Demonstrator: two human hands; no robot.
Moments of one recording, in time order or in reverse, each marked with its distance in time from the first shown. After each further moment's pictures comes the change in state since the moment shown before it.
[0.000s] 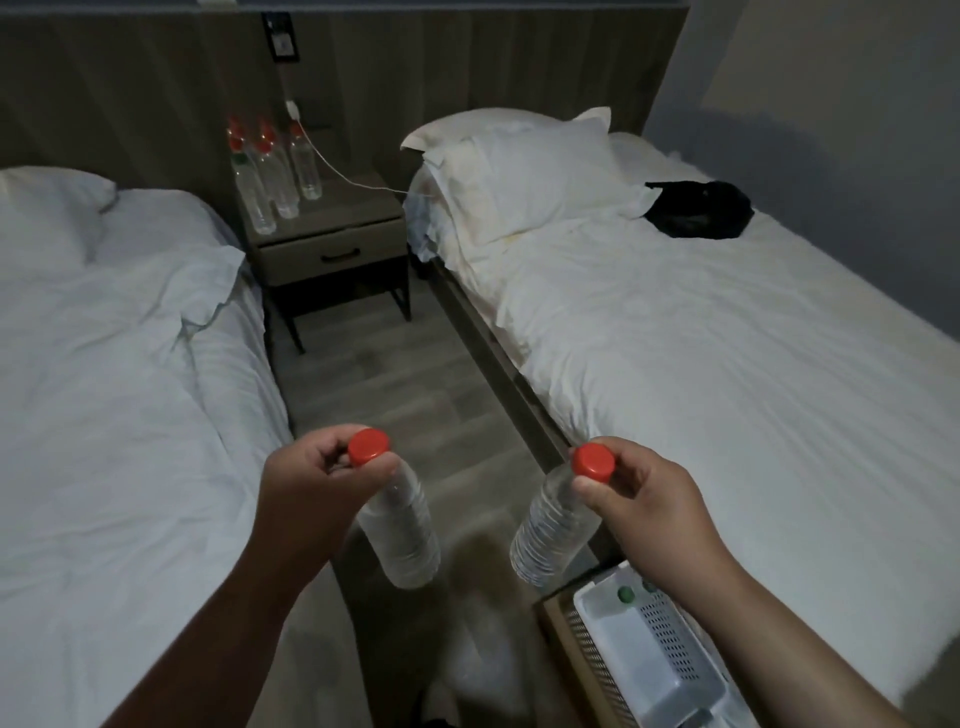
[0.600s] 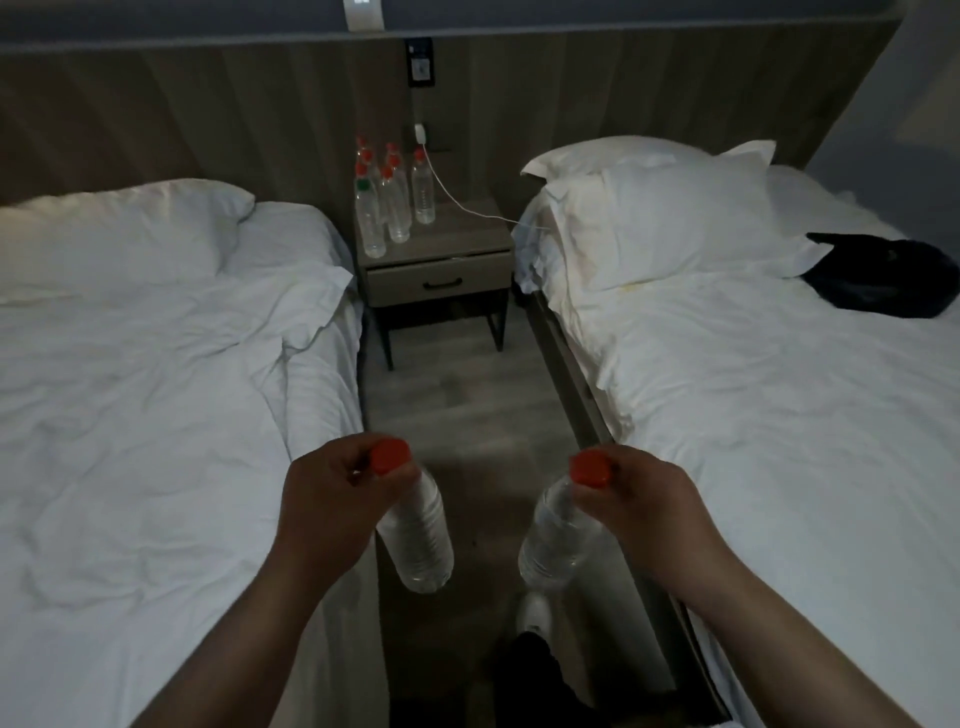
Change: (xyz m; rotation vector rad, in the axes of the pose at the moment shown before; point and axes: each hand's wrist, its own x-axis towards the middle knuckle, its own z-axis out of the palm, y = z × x) left_hand 0.150 -0.015 -0.025 0.124 0.239 -0.136; right_hand 0.213 -0.034 0.069 -0.125 -0.274 -0.119
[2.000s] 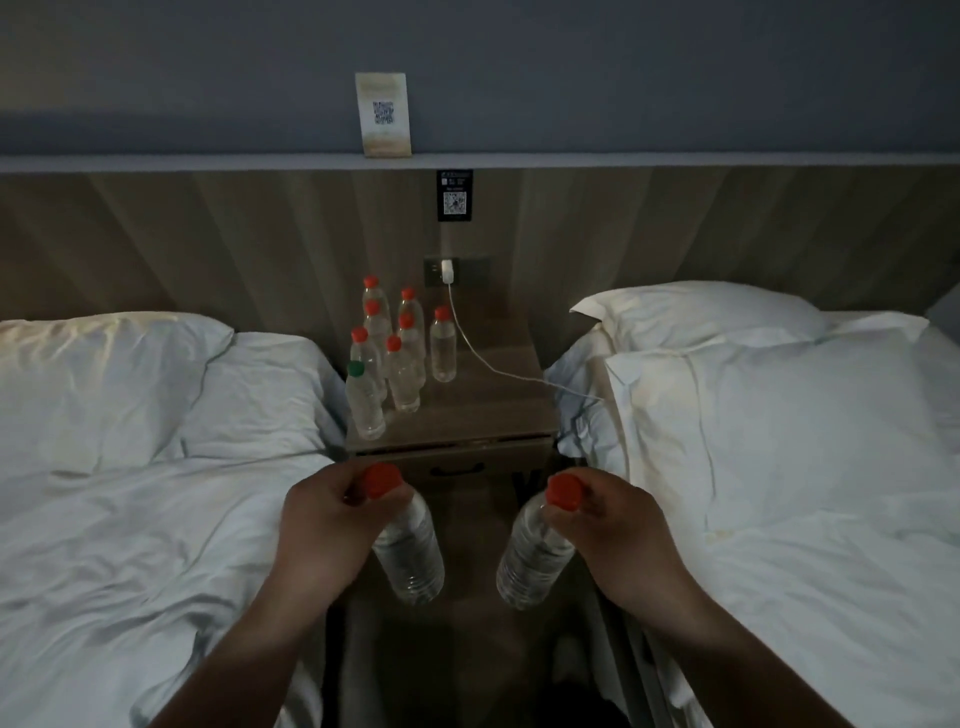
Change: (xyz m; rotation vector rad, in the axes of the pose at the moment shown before) left_hand 0.561 0.051 0.080 0.123 0.151 -0.009; right_hand 0.587 -0.081 0.001 0.027 -0.059 -0.060
